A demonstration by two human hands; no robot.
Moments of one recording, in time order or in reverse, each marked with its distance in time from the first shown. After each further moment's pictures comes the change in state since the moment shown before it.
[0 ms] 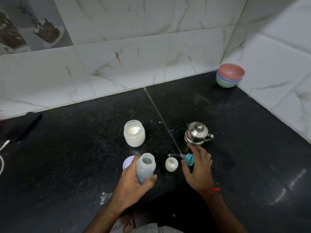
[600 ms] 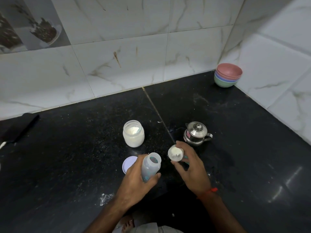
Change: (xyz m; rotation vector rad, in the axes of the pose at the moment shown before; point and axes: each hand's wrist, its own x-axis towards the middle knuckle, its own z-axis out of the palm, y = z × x) left_hand 0.007 0.001 0.008 0.089 -0.036 0.036; right_hand 0.001 -0.048 -0.019 0.467 -0.072 -0.108
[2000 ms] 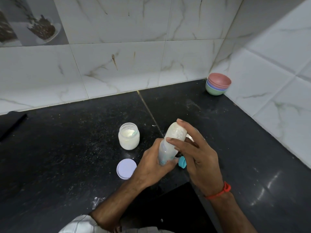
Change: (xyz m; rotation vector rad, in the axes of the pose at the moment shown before) left_hand 0.046 0.065 0.011 -0.180 -0.161 0.019; right_hand 0.028 -0.115 -0.043 -0.222 0.095 -0.484
